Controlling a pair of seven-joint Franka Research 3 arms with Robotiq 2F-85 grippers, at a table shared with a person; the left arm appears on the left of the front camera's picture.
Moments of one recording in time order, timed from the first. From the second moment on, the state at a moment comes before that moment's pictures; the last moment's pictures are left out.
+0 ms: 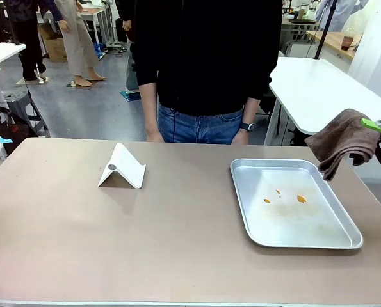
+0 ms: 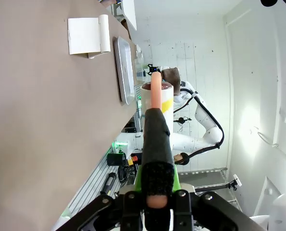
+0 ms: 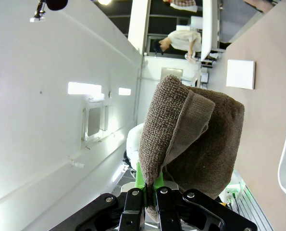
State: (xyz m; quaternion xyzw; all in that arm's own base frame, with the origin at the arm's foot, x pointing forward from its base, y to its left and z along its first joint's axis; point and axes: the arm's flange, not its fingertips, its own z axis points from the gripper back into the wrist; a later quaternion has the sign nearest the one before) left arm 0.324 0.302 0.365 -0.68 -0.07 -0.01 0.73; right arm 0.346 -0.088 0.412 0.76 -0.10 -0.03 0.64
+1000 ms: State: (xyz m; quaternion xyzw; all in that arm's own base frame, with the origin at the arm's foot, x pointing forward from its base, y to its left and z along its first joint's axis) left arm 0.324 0.302 0.365 -0.68 -0.07 -0.01 0.73; right arm 0.346 -0.088 0.412 0.76 -0.10 -0.03 0.64
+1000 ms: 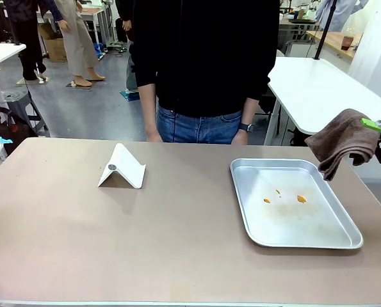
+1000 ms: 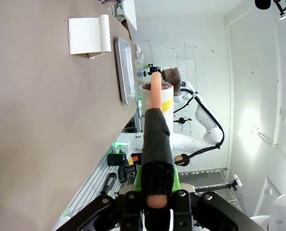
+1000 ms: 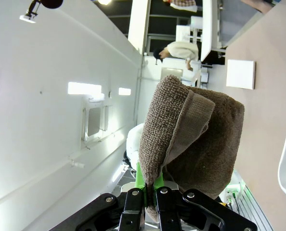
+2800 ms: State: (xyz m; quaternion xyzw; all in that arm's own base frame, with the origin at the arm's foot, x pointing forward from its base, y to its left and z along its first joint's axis) left arm 0.325 0.302 0.365 -0.68 -0.07 -0.01 0.73; right arm 0.445 -0.038 0.417 0.15 -0.08 -0.08 0.98
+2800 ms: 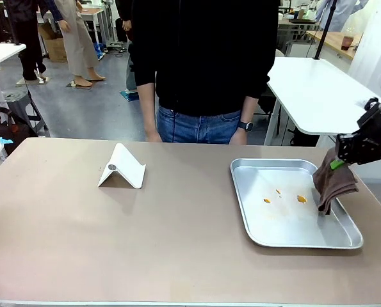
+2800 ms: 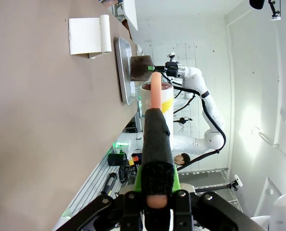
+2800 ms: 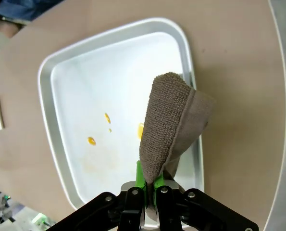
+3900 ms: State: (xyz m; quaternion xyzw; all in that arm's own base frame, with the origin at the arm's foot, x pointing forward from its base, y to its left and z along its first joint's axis) left arm 0.324 0.302 0.366 -0.68 -0.07 -0.01 0.73; right arm 0.497 0.031 0.316 0.20 0.00 -0.04 0.98
